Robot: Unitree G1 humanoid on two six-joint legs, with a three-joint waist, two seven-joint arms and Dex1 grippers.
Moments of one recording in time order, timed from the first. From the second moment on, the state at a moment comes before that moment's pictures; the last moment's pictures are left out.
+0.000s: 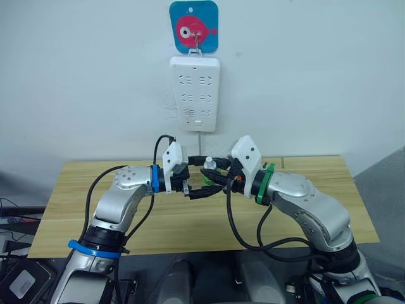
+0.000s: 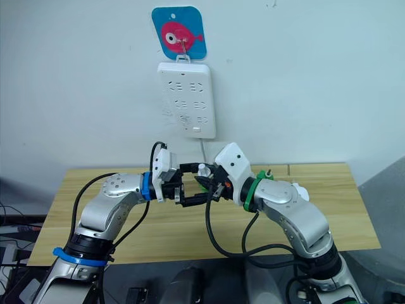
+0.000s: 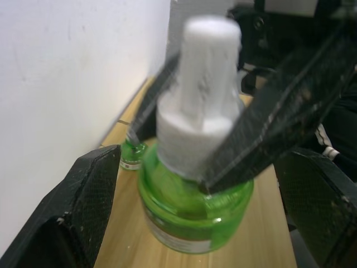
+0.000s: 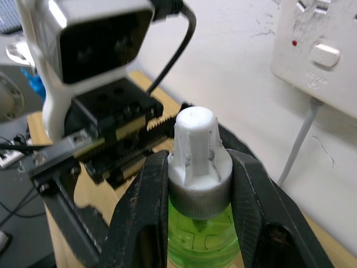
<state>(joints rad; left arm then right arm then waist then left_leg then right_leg) -0.42 0.50 -0.13 -0.04 -0.41 0.30 -1.13 -0.45 -0.29 0.27 -0.58 0.38 0.92 0.46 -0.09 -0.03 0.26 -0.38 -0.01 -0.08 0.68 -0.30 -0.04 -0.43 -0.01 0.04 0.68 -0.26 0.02</state>
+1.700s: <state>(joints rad) -0.32 0.56 -0.12 -0.19 -0.49 0.36 -1.20 -0.55 -0.73 0.18 -0.42 0.55 0.76 1.02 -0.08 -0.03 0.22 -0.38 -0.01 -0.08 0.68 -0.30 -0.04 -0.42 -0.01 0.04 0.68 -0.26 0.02</state>
